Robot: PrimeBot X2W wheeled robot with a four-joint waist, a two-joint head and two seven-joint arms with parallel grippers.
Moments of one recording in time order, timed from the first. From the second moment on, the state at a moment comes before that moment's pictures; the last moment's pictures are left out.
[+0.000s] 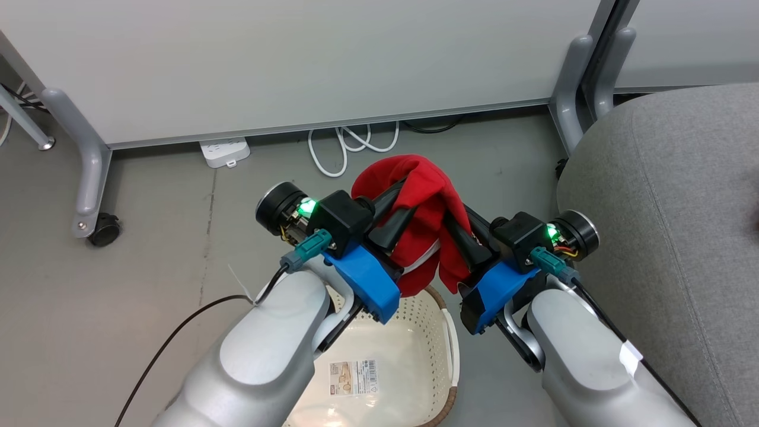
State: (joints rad) left arm -0.77 0.06 -0.75 0.56 -0.37 -0.13 -0.26; right arm -0.62 -0.10 0.50 0.65 0.11 0.13 -0.26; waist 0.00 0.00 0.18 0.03
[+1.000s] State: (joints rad) left arm -0.75 0.05 -0.75 0.57 -0.35 -0.13 -0.26; right arm -0.61 -0.11 0.44 0.64 0.13 0.13 -0.26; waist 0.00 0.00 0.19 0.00
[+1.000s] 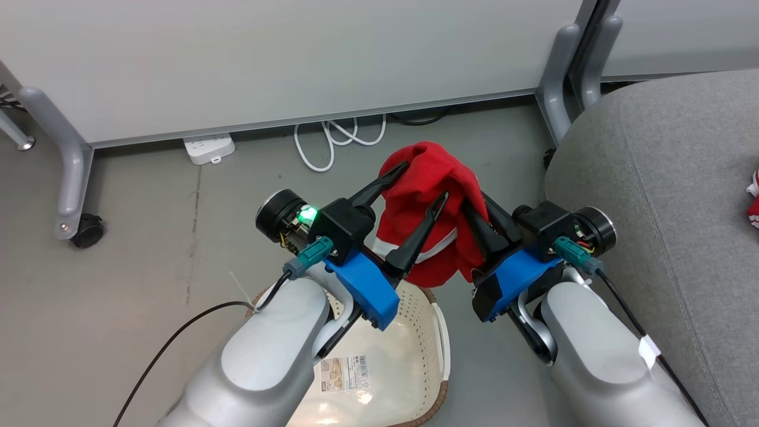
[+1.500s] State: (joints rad) left arm -0.75 0.05 -0.78 0.57 -0.34 -0.13 -0.26; right arm -0.57 -0.11 0.25 0.56 0.14 0.13 -0.26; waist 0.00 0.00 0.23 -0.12
